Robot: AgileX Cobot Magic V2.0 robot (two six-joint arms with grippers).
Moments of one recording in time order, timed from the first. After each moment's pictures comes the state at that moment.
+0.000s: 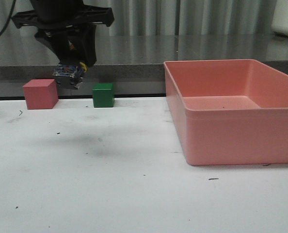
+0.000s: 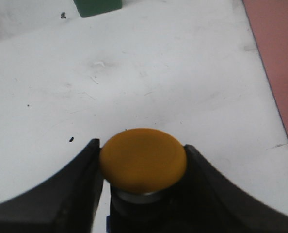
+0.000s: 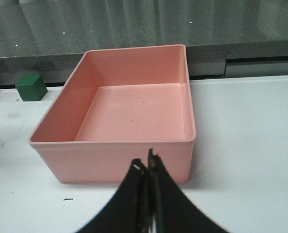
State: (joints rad) left arm -0.44 1.80 -1.55 0.02 0.88 -0.17; right arm 0.19 0.09 -0.33 -0.13 0.54 0.28
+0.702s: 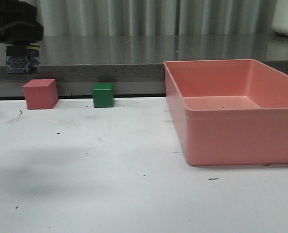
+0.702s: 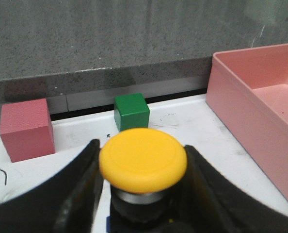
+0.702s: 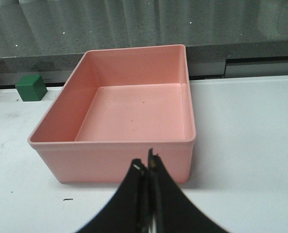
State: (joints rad) left arm -0.35 1.32 -0.60 0.10 -0.38 -0.17; right arm 0.19 0.09 -0.33 -0.13 0.54 0.28
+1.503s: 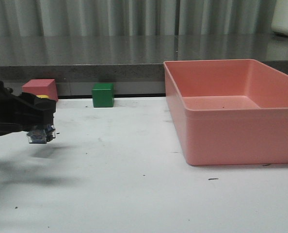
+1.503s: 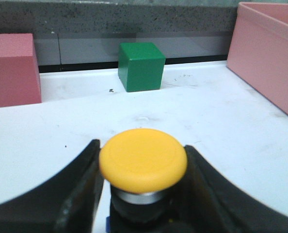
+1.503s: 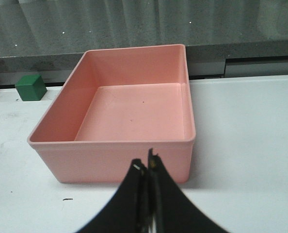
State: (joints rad) left arm -0.31 1.89 -0.46 0.09 -1.12 -0.17; right arm 0.19 0.09 -0.33 -0.13 0.54 0.28
